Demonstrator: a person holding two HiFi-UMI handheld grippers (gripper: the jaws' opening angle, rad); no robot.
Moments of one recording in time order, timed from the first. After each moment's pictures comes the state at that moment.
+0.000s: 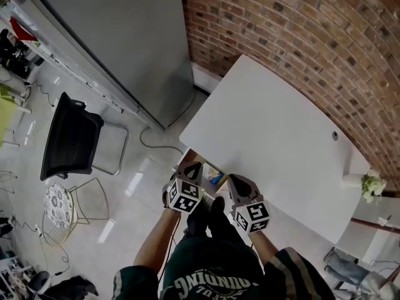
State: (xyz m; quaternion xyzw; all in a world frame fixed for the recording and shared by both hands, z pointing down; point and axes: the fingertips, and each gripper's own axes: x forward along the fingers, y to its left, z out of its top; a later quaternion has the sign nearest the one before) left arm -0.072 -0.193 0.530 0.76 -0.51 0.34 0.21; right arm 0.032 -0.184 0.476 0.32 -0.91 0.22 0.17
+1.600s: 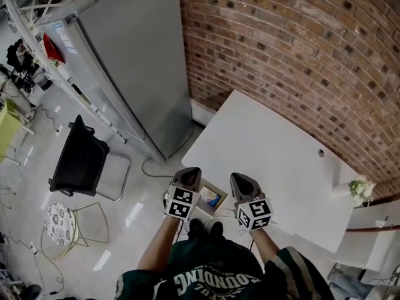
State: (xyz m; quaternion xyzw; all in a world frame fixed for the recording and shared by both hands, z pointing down) left arm -0.083 -0.210 0.414 0.79 -0.56 0.22 0.15; right arm 0.032 -0.215 0.378 0.35 -0.92 0.14 0.11
